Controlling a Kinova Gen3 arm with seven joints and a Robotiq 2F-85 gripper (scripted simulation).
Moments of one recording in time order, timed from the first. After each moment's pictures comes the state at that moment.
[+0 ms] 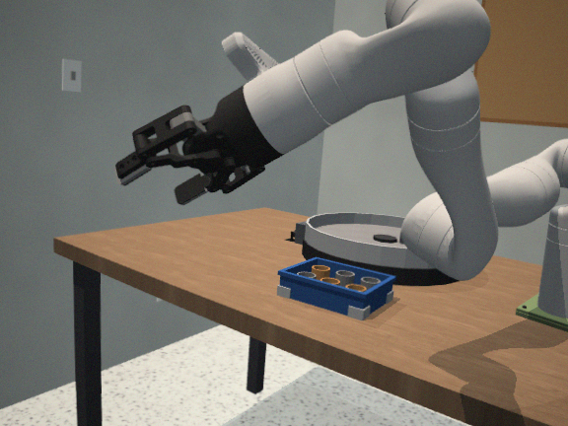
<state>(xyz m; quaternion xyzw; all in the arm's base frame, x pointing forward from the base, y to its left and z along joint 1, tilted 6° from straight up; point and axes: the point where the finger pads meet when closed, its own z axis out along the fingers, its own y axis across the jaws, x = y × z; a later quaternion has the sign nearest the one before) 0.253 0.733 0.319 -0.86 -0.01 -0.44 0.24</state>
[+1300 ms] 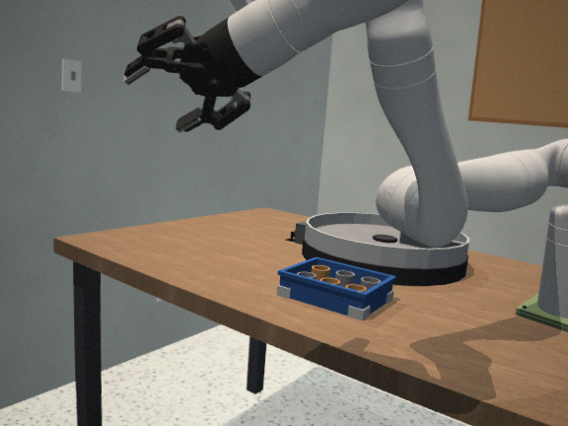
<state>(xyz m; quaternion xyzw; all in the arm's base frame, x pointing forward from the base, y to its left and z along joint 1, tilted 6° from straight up) 0.356 0.658 0.402 -0.83 0.19 -0.43 0.31</state>
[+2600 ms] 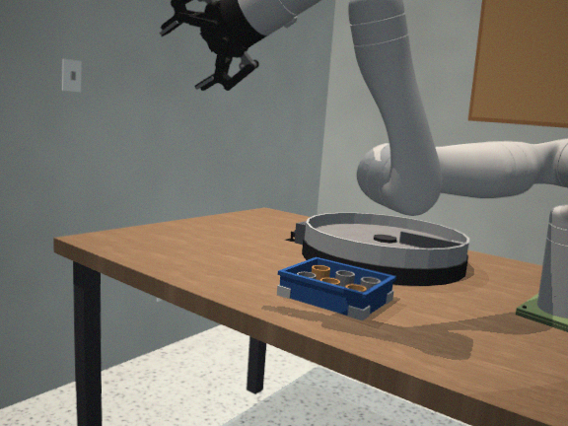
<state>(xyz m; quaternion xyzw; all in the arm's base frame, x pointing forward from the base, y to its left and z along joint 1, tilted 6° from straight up) 0.448 0.548 0.462 -0.75 0.39 -0.40 0.36</state>
